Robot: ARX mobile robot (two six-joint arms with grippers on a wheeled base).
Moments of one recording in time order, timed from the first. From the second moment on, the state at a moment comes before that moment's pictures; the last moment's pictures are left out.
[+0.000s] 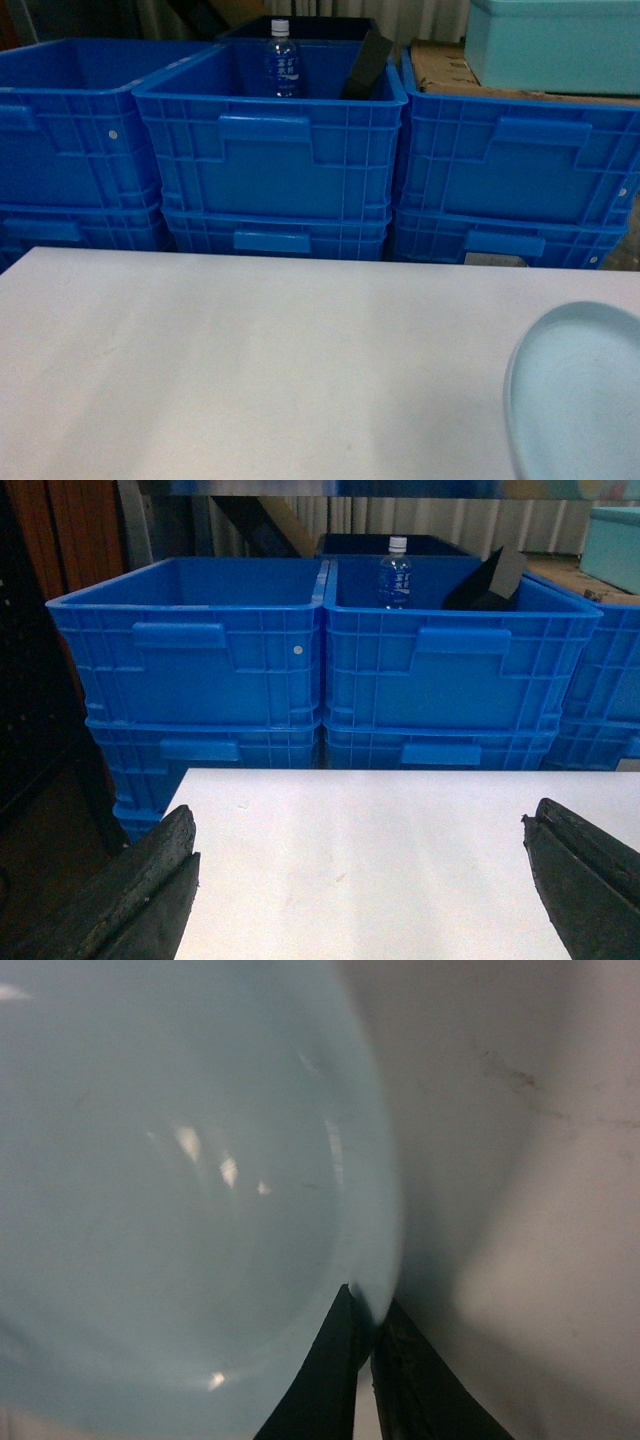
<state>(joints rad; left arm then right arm) 0.00 0.01 0.01 0.00 0.00 0.00 -0.37 1.93 0.35 0.52 -0.64 0.22</state>
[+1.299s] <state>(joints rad) 0.00 0.01 0.01 0.00 0.00 0.00 -0.16 0.59 0.35 0.01 -0.32 -0.02</state>
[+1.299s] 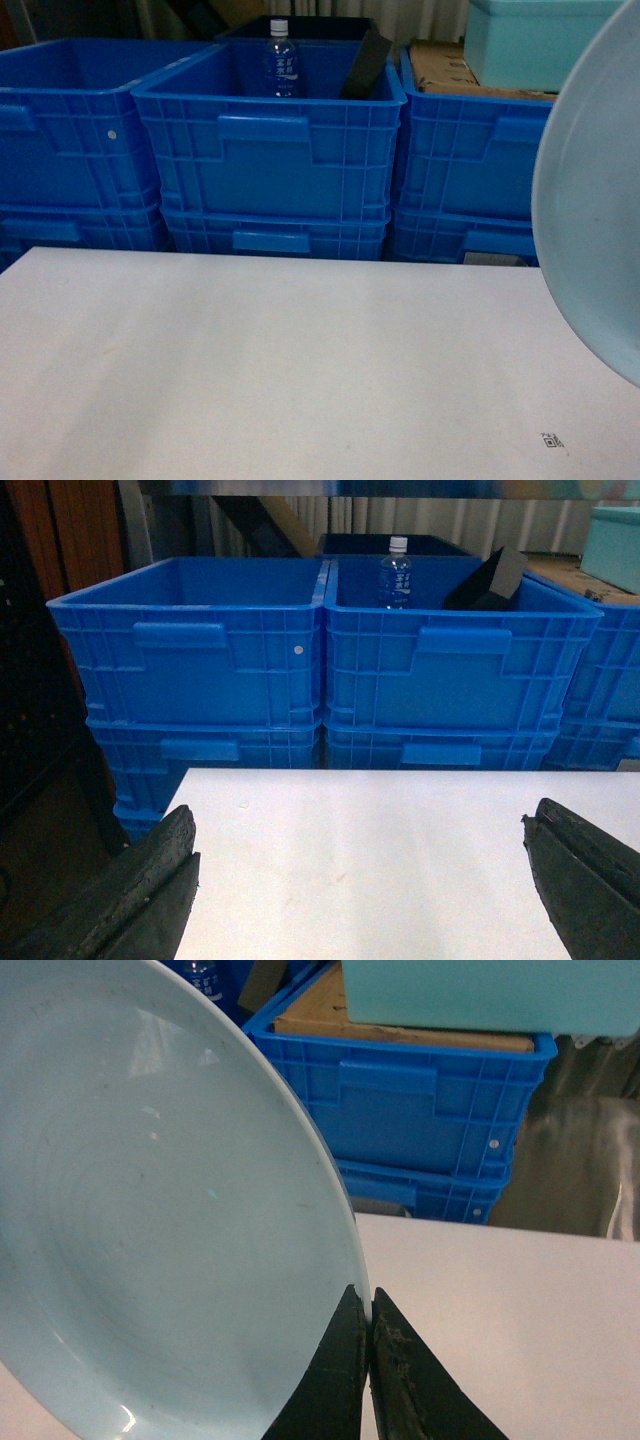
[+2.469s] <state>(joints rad) 0.00 0.01 0.01 0.00 0.00 0.00 -0.05 0.51 0.30 -0.01 -0.19 -0.03</state>
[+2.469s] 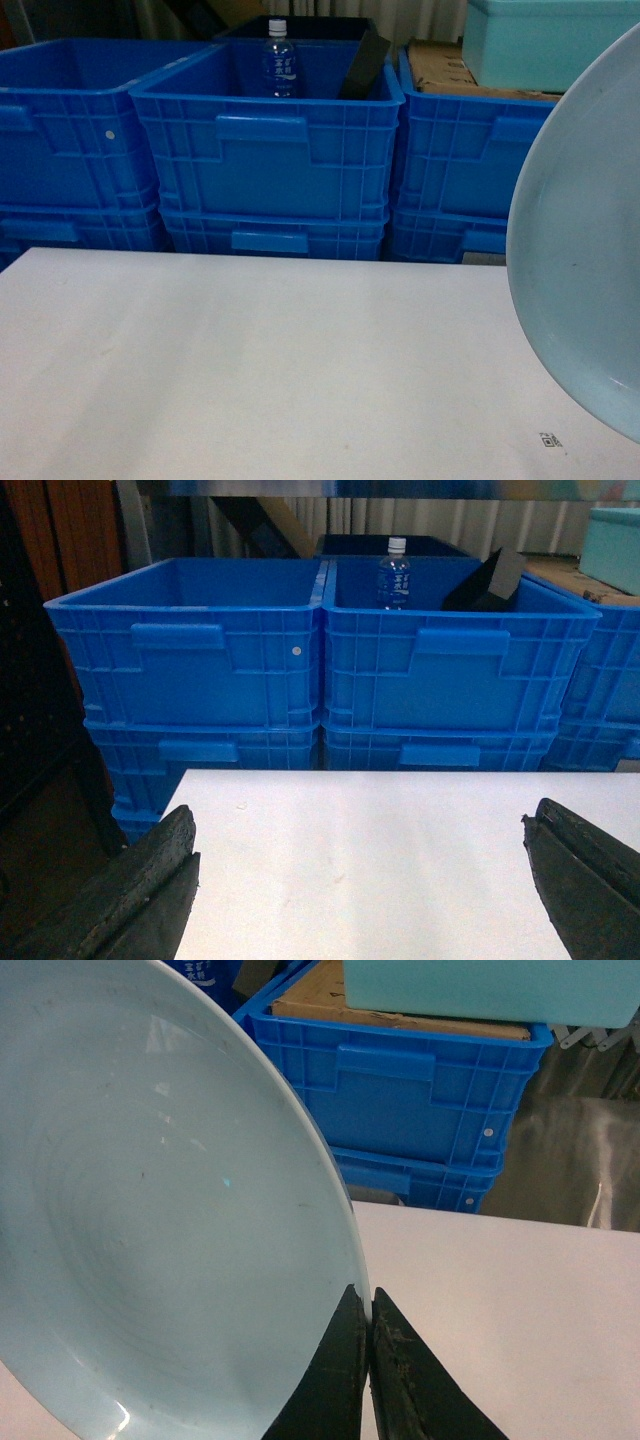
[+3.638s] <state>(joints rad) 0.00 0.01 0.01 0.00 0.00 0.00 -0.05 0.51 0.30 -0.01 -0.19 -0.03</state>
